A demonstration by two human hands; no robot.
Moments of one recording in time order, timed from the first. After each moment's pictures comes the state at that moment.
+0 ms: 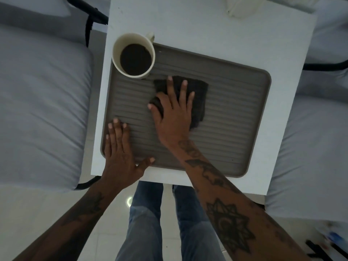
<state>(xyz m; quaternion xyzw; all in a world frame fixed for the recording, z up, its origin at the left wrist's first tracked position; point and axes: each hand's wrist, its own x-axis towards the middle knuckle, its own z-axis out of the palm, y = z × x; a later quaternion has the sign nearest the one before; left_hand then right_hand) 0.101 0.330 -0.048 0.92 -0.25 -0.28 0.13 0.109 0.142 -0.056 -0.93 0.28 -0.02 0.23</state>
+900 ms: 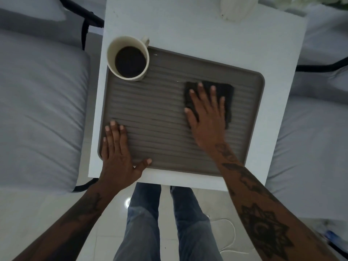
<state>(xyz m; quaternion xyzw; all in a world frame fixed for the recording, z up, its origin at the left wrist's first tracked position) 0.102 0.328 -0.045 0.92 -0.25 -0.28 0.11 0.049 0.064 -0.057 -0.96 0.26 0.03 0.13</state>
